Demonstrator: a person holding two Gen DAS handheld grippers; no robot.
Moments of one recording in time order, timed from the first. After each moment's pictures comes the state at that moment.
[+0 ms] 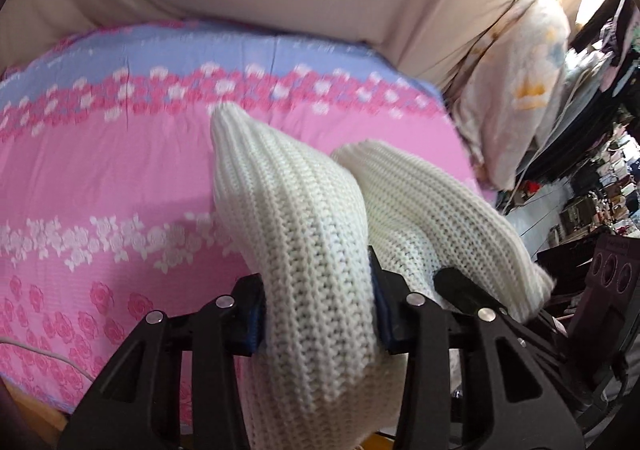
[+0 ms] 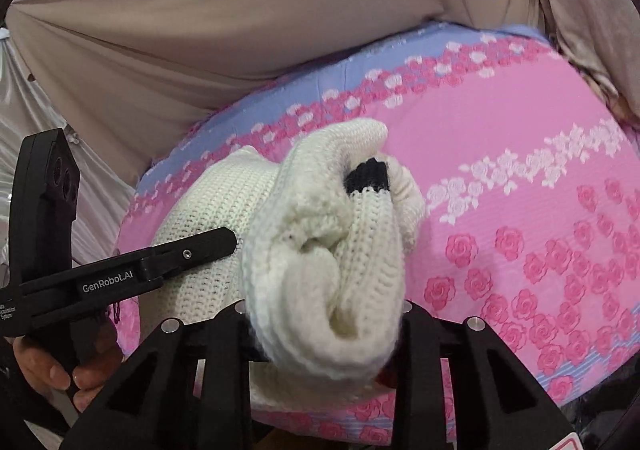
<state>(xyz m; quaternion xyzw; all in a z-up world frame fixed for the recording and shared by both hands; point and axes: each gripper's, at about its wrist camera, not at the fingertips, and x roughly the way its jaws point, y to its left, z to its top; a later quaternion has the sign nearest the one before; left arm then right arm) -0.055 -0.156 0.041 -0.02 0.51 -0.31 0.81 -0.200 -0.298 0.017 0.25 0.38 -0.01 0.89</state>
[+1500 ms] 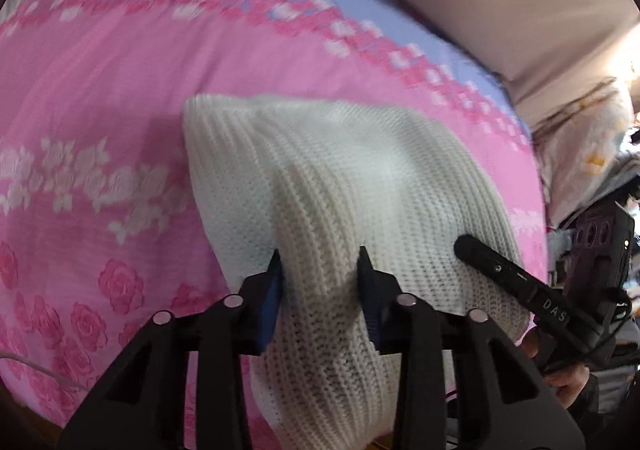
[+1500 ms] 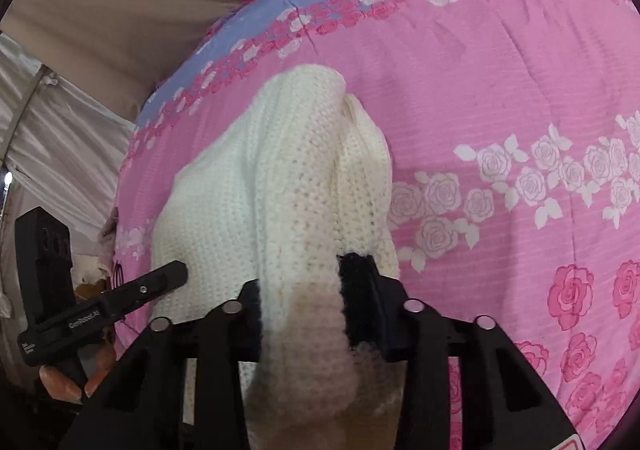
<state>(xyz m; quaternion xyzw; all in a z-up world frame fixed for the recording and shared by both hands) 0.054 0.119 -0.090 -0.10 0.57 -0.24 0.78 -0.019 -0.120 -0.100 0.27 0.50 0.06 0.82</state>
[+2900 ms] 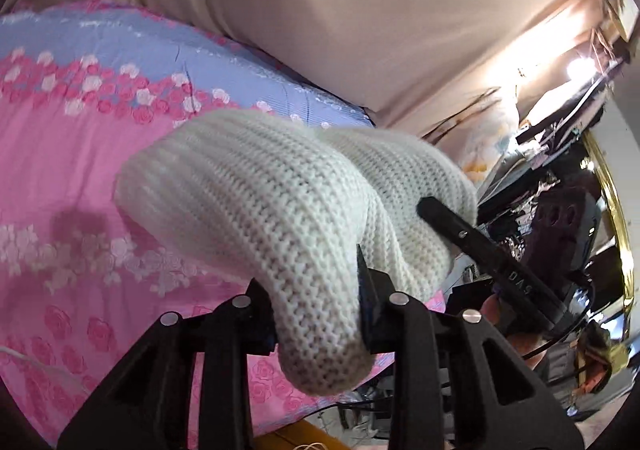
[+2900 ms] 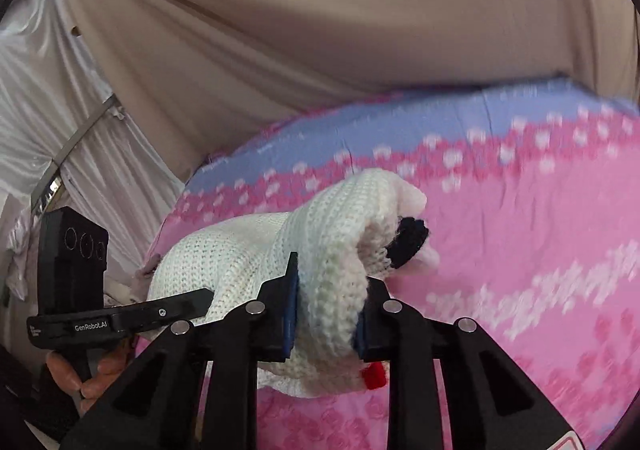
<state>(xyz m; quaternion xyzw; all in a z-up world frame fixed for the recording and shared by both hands) 0.014 0.098 0.022 -0.17 0.49 -0.40 0.76 -0.070 -0.142 0.076 0.16 0.35 0.07 0.92</state>
